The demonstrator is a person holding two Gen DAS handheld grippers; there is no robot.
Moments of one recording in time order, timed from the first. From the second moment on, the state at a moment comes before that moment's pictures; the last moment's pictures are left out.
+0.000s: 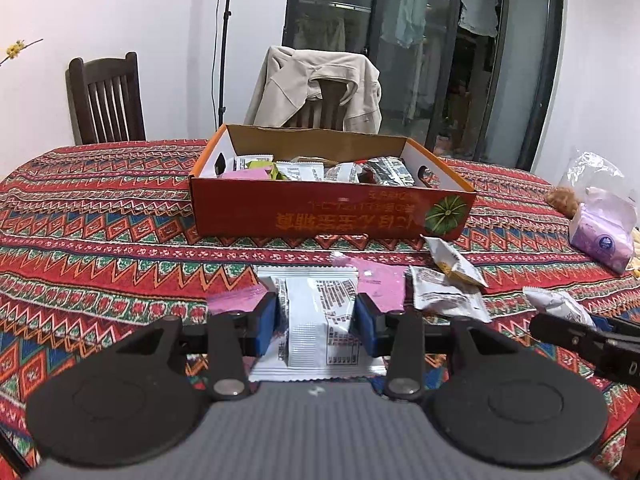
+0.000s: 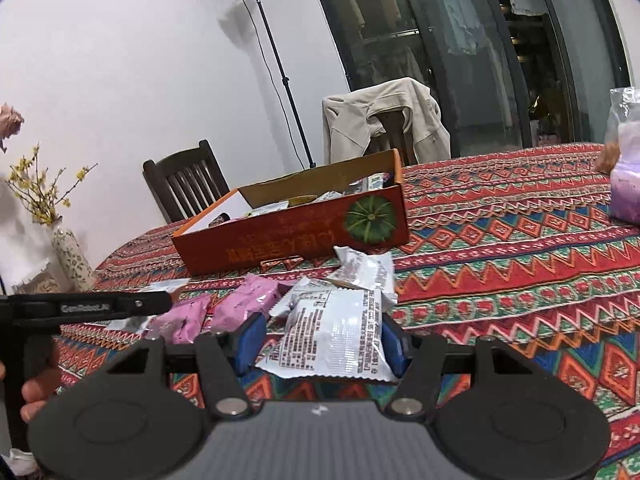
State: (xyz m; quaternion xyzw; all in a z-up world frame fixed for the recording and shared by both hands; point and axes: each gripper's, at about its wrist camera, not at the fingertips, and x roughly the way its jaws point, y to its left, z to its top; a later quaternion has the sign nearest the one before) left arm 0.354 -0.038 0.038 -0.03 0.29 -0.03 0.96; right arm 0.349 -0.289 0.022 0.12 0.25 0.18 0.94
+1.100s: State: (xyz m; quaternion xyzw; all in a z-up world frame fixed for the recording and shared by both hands) left arm 0.659 0.010 0.073 -0.05 0.33 -0.08 0.94; right arm 0.605 -0.213 0.072 0.01 0.29 0.21 0.93
